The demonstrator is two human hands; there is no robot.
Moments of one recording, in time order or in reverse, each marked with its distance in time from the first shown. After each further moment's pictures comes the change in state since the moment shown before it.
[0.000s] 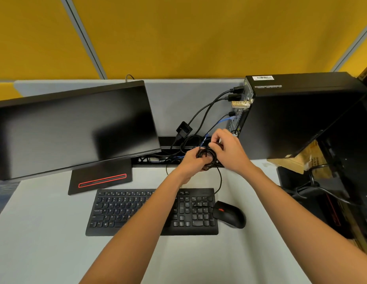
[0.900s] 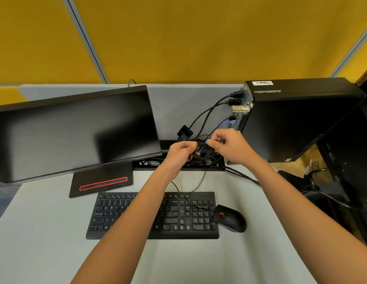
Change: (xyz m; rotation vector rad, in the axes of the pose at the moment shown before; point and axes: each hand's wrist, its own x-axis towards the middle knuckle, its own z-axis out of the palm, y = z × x) left_hand -0.010 0.023 -0.032 -0.175 0.160 0.060; right_hand 0.018 -0.018 -0.024 -0.026 -0.145 0.061
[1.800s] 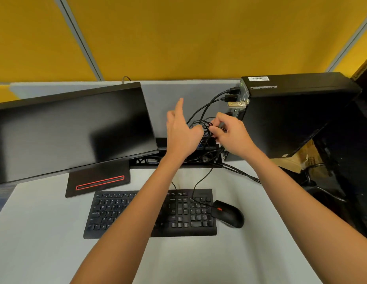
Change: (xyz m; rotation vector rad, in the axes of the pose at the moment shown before) left_hand -0.012 0.051 0.025 0.477 0.291 0.408; right_hand 0.007 -0.001 -0.010 0.075 0.172 -0.070
